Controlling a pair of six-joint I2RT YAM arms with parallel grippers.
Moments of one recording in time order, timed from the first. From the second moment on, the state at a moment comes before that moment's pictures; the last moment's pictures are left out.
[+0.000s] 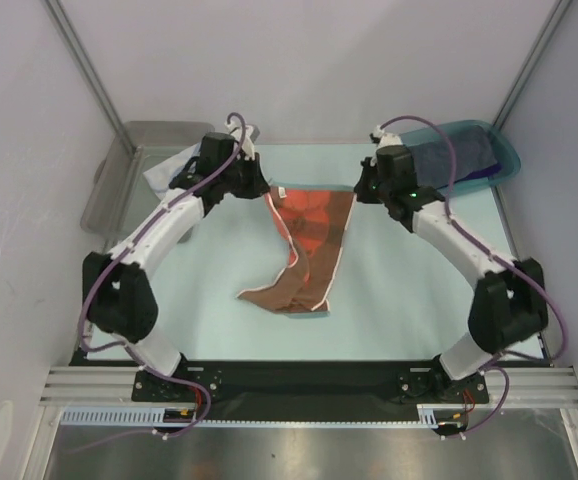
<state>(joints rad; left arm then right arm) -0.35 1.69 1.44 -0.39 0.23 -0.25 0.40 1.65 1.30 -0.24 0.04 0.34</state>
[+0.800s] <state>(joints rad) -0.65 0.99 1.31 -0.14 0.64 -0.39 0.44 0.58 1.19 -0.25 0.06 0.27</state>
